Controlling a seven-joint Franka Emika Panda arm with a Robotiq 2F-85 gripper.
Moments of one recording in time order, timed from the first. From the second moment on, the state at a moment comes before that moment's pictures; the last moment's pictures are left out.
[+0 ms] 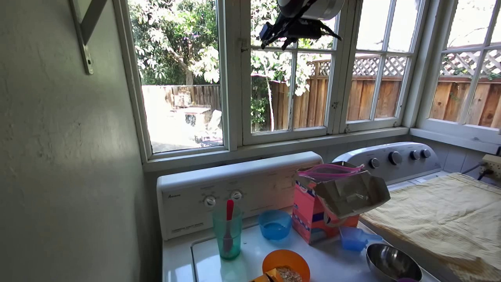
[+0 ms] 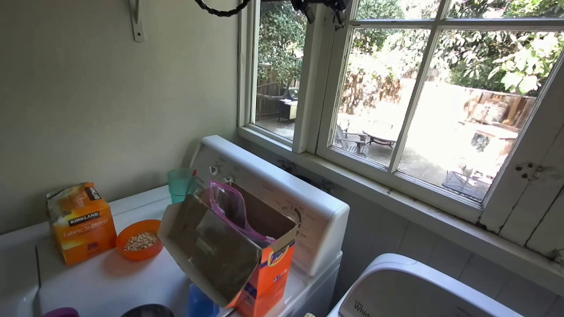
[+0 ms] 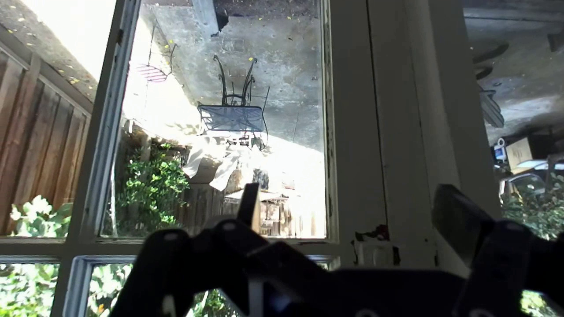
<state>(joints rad) 0.04 0.22 -0.01 -1.50 -0.01 2.68 0.00</state>
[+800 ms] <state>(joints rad) 0.04 0.26 0.00 -1.42 -0.01 2.69 0.01</state>
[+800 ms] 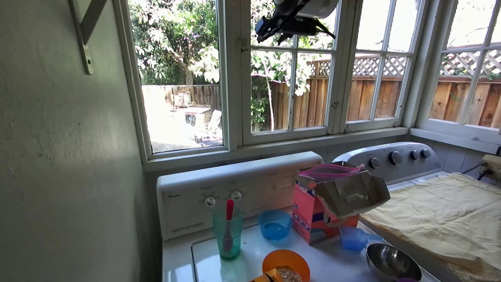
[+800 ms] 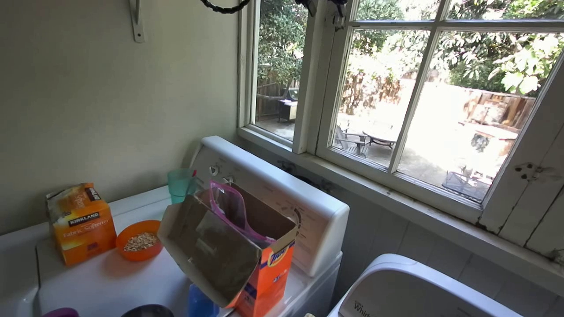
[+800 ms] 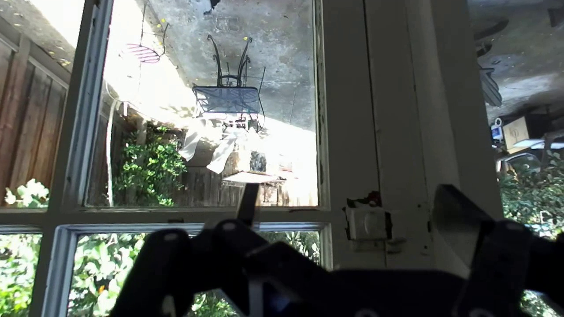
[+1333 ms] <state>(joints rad) 0.05 0.41 0.01 -1.22 -0.01 2.74 0.03</state>
